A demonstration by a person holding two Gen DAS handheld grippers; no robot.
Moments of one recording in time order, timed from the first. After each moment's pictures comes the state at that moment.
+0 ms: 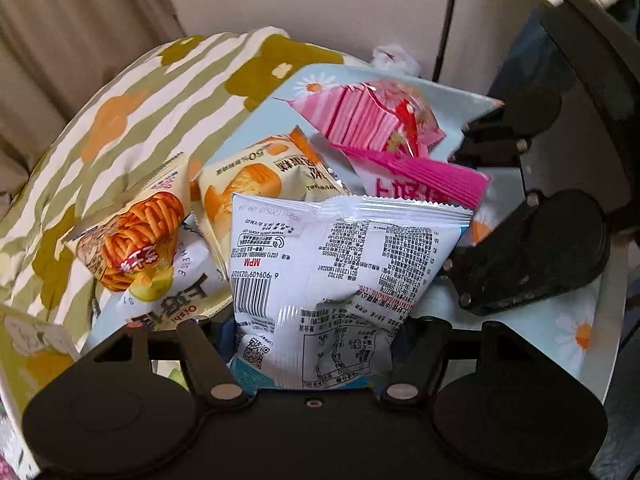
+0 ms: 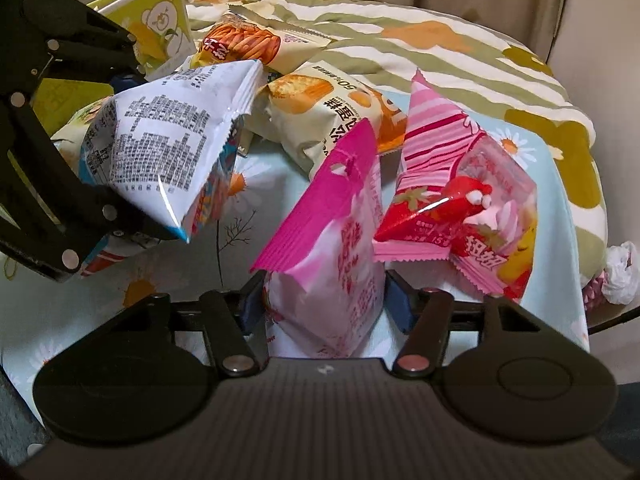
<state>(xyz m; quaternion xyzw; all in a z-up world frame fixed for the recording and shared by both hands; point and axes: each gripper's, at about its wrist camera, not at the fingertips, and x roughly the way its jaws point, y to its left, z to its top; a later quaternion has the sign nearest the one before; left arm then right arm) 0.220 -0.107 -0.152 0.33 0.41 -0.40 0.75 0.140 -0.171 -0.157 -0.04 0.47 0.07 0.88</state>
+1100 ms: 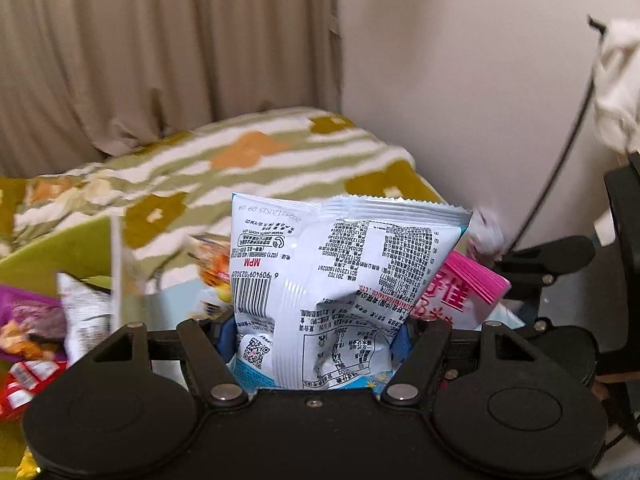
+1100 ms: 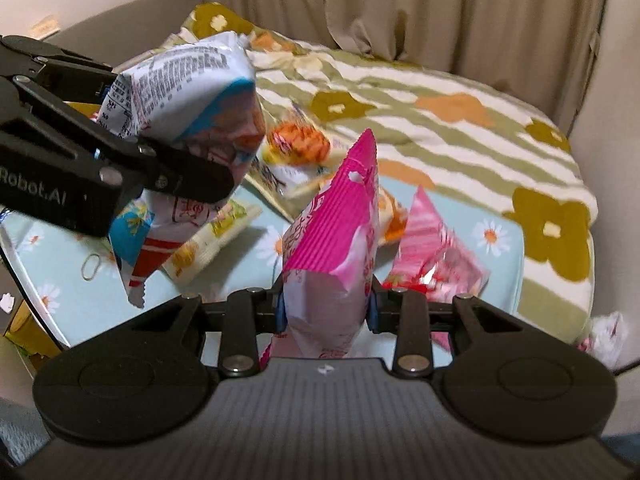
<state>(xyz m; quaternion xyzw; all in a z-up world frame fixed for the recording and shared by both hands) 0.143 -0.081 -0.029 0.10 0.35 -0.23 0.90 0.095 -0.173 -0.053 -0.08 0.40 0.14 0.90</state>
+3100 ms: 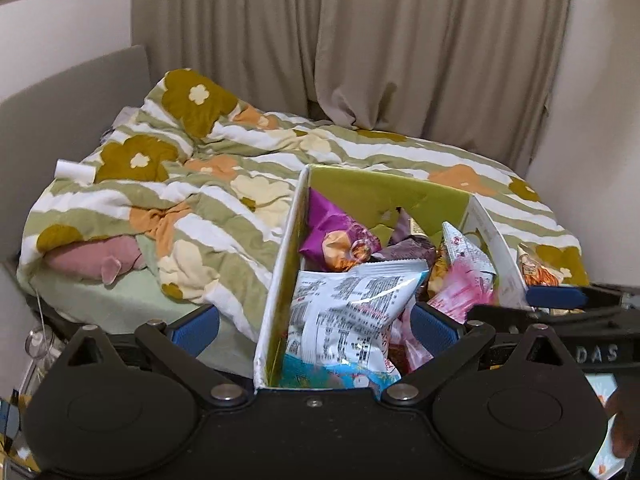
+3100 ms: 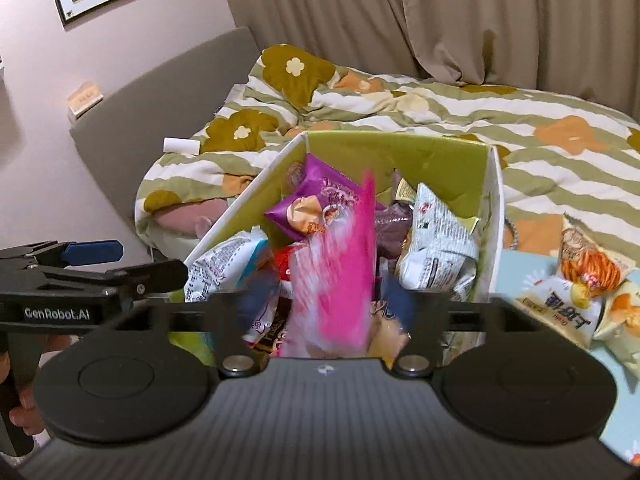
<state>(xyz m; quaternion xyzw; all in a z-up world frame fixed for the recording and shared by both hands) 0.152 0.247 -0.023 -0.05 0.36 0.00 0.93 0.177 0.112 -0.011 0.04 0.39 0.20 0.90</state>
